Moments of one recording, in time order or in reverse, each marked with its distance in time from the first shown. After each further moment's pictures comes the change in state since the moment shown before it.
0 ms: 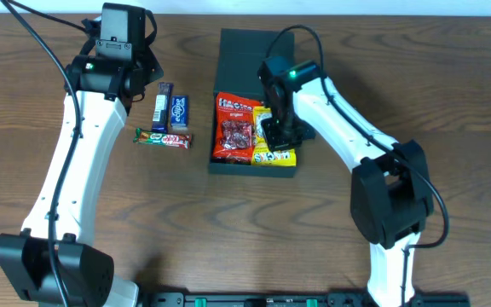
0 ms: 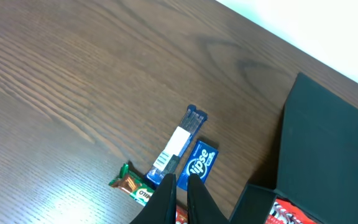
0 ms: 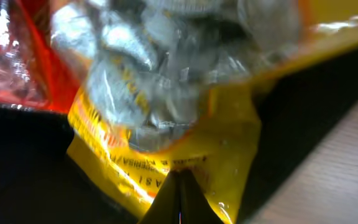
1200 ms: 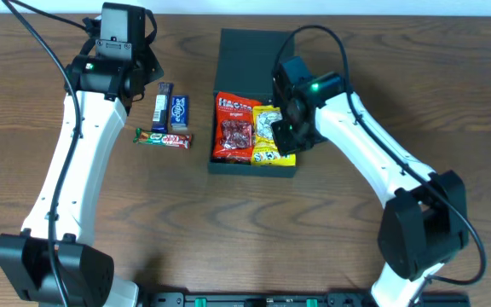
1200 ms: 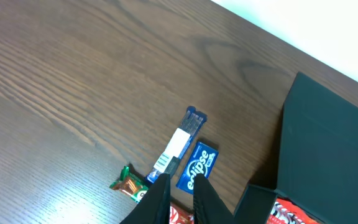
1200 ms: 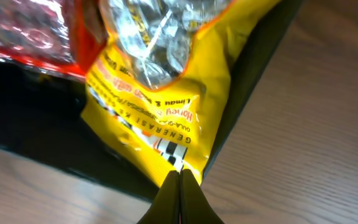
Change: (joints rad) left arm 0.000 0.000 0.000 0.006 0.000 0.019; right arm -0.010 -0.217 -0.175 0.101 0.008 -0.065
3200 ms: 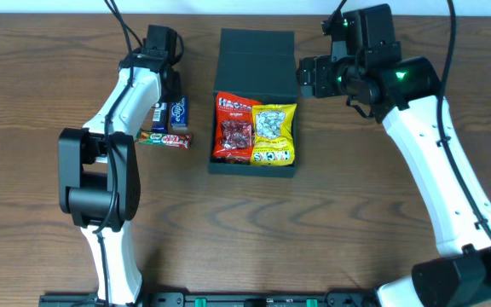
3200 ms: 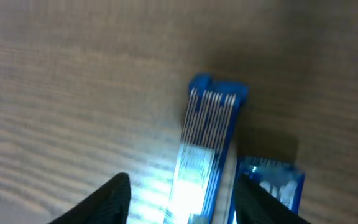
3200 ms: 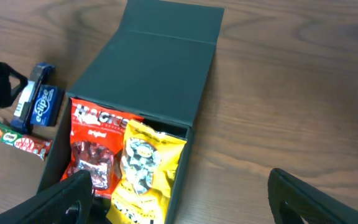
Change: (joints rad) left arm 0.000 0.455 0.000 0.202 -0.003 0.372; right arm -0.178 -0.223 0.160 0.198 0.001 0.002
